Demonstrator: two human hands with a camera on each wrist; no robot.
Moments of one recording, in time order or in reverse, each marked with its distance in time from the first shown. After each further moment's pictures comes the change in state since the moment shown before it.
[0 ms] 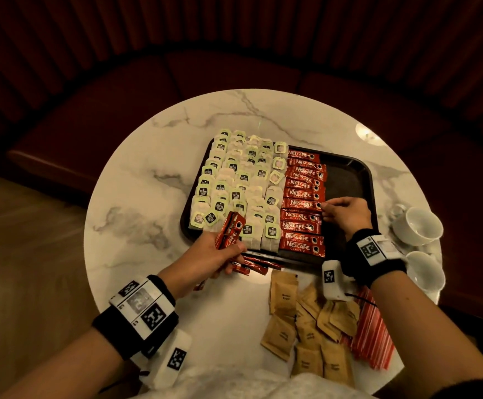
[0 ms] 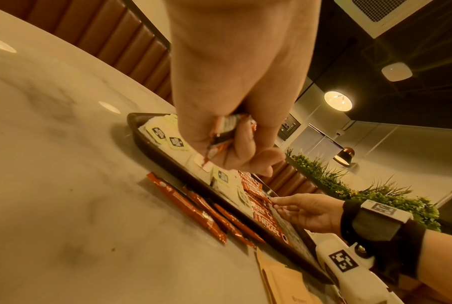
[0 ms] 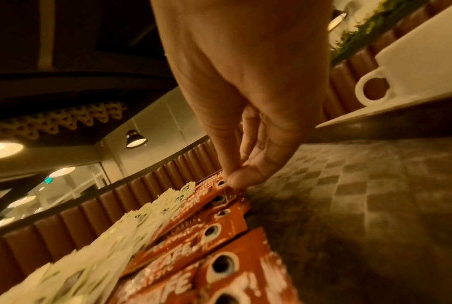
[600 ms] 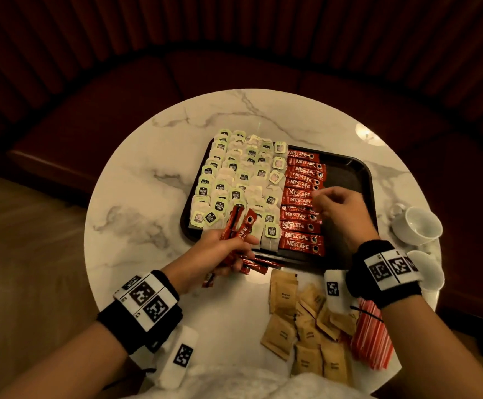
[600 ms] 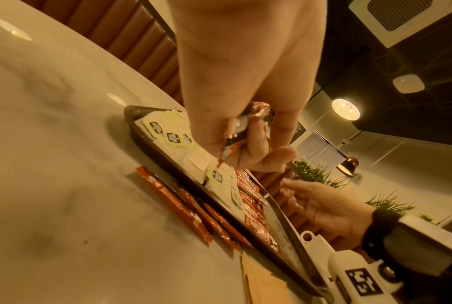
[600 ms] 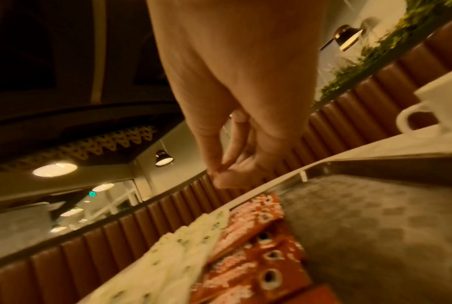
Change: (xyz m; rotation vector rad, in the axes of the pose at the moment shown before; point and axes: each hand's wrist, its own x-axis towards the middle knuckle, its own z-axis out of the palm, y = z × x) left_hand -0.001 0.011 0.004 -0.157 -0.104 -0.020; right_hand -0.058 -0.032 -0.010 0.036 -0.226 -0.224
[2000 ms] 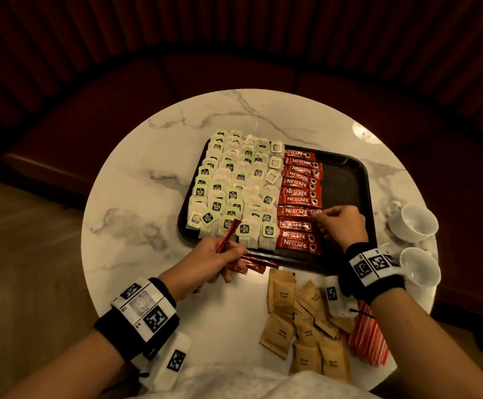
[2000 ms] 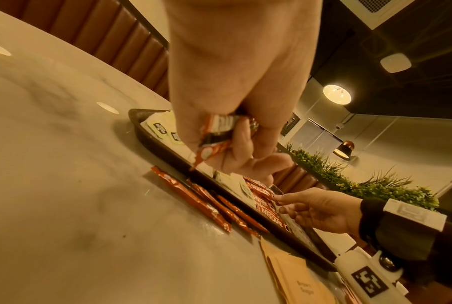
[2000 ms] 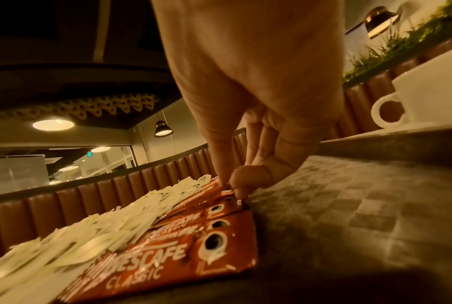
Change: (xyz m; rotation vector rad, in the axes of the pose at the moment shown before) left_hand -0.001 -0.012 -0.002 0.186 0.047 -0.032; right_hand 0.014 0.040 -0.001 -0.267 0.158 0.169
